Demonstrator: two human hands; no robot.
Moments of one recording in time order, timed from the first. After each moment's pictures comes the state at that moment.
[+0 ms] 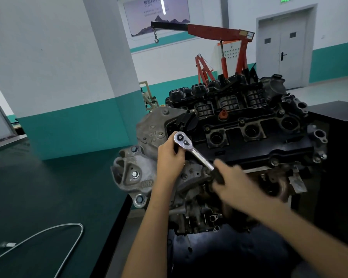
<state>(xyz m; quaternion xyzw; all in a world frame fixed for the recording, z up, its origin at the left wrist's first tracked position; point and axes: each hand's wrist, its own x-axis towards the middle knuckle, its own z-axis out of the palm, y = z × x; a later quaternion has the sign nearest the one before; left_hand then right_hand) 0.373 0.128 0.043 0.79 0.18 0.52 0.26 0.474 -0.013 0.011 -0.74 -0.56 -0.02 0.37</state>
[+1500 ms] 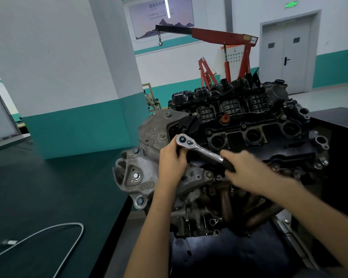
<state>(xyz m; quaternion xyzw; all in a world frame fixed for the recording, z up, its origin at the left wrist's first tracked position) 0.376 0.128 0.041 0.79 0.21 0.54 0.20 0.514 -0.013 0.039 -0.75 -0.60 -0.09 0.27</state>
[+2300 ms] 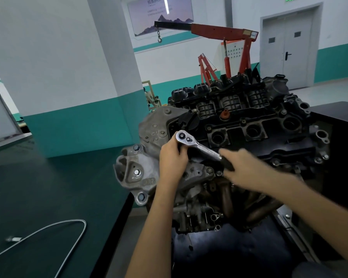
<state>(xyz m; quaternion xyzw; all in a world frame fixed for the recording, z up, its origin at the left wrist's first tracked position) 0.379 0.129 0.039 0.79 0.24 0.54 0.20 0.510 -0.015 0.037 -0.73 -0.62 -0.05 0.29</state>
